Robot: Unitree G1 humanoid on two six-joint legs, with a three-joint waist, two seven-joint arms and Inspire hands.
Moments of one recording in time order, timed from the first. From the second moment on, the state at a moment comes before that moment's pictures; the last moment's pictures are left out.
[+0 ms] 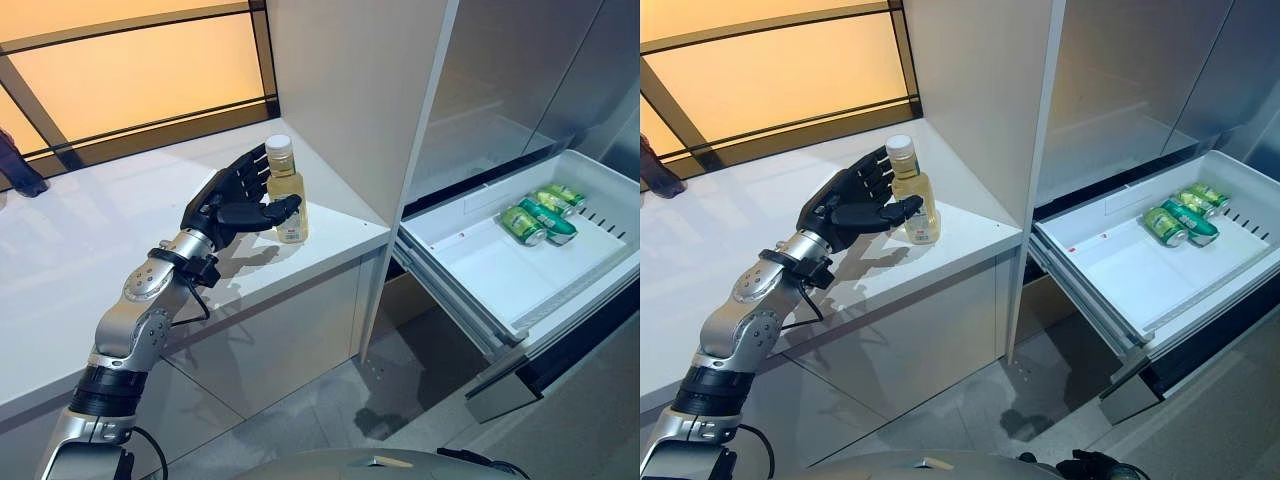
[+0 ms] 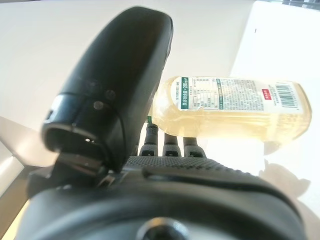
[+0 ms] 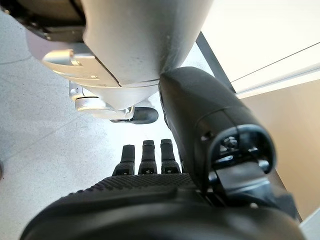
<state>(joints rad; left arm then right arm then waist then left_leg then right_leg) -0.21 0.57 -0.01 -0.13 -0.72 0.19 -0.18 0.07 -0.30 0.17 1.16 0.25 0.17 0.07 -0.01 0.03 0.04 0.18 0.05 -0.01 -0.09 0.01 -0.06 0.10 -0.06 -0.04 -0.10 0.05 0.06</state>
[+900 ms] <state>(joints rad) -0.29 0.61 -0.09 -0.08 -0.76 0.26 -0.16 0.06 -0.30 0.18 1.16 0.24 0.18 0.07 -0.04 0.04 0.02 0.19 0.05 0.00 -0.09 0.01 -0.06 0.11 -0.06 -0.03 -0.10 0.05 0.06</state>
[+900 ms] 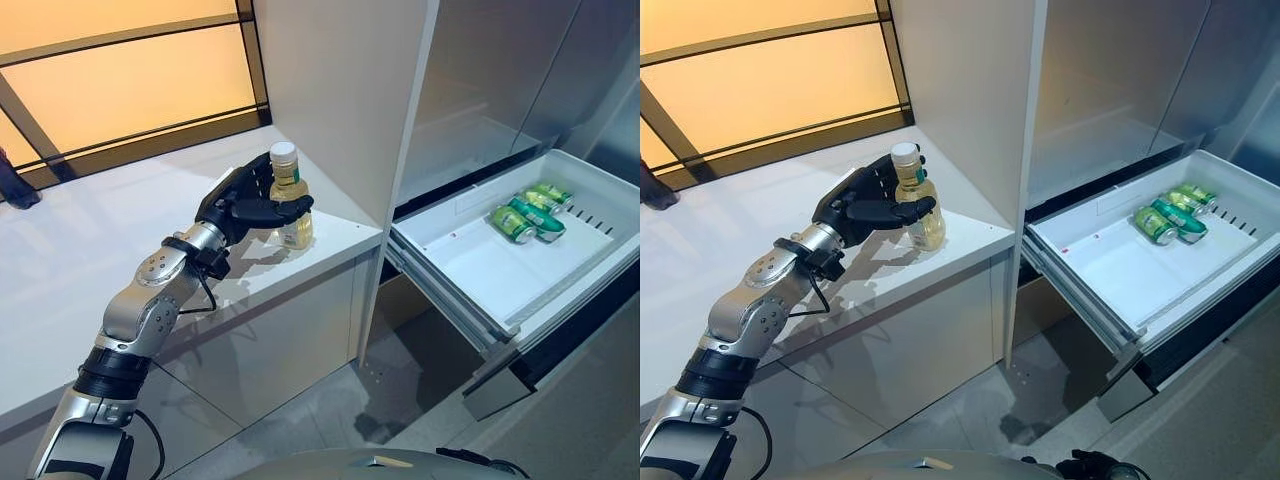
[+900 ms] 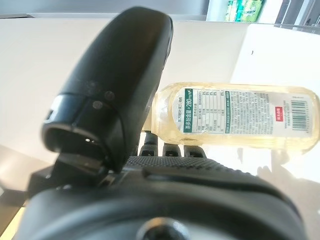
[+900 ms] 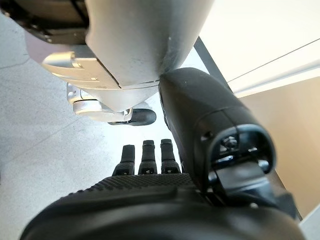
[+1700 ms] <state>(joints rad) -0.32 0.56 -0.12 0.01 -0.76 0.21 -0.09 0.06 -0.30 0.21 1.16 0.22 0.18 0.07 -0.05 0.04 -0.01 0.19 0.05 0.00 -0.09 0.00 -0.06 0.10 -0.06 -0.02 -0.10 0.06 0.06</state>
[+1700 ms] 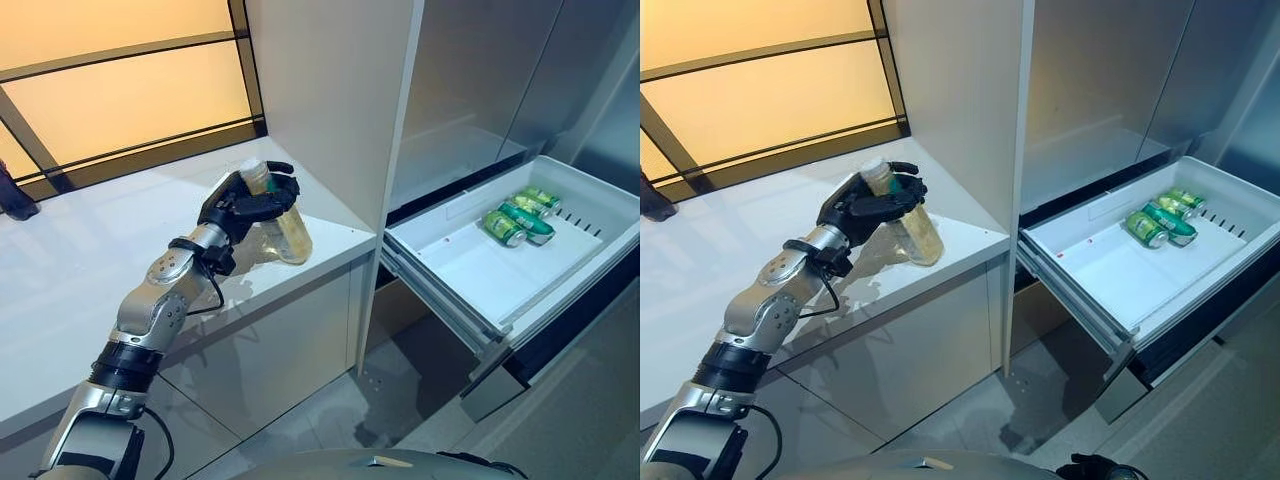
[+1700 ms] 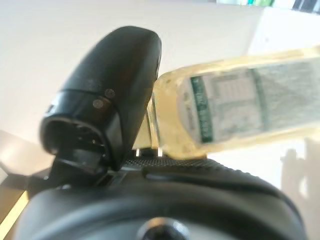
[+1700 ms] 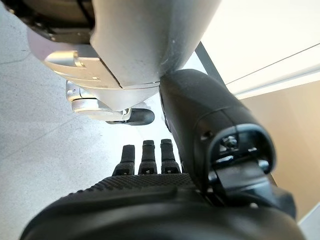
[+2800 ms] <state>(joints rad) -0.32 0.56 -0.12 0.01 -0.76 0.15 -0.03 0.00 -0.37 0.50 0.86 -0.15 0.15 0.27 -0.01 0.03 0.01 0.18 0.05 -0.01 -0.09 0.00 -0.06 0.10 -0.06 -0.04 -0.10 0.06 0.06</state>
